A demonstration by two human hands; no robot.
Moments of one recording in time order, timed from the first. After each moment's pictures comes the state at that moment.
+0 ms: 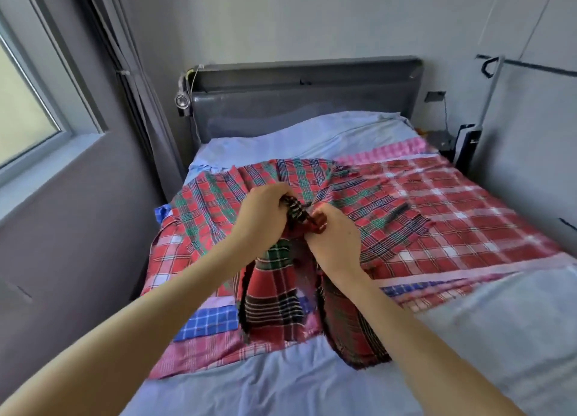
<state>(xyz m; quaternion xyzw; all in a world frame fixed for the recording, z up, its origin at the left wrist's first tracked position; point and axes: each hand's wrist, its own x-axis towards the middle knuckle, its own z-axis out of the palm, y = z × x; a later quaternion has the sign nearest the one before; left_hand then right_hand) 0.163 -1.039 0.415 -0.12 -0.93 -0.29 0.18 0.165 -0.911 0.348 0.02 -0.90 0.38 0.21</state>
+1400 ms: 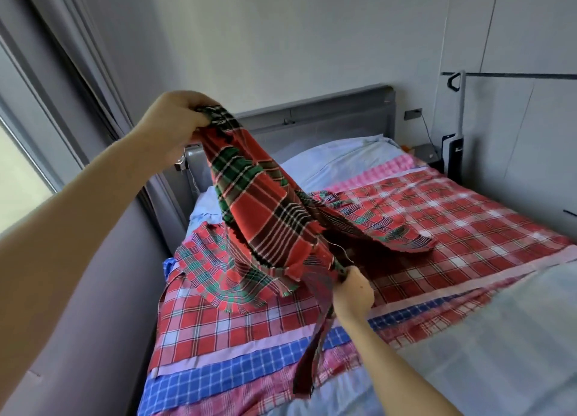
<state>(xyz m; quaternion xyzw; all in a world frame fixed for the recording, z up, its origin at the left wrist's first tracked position) 0.110 -1.081 0.596 -0.12 -0.84 -0.51 0.16 0.143 -0.881 0.266 -0.25 -0.87 0.41 0.16</state>
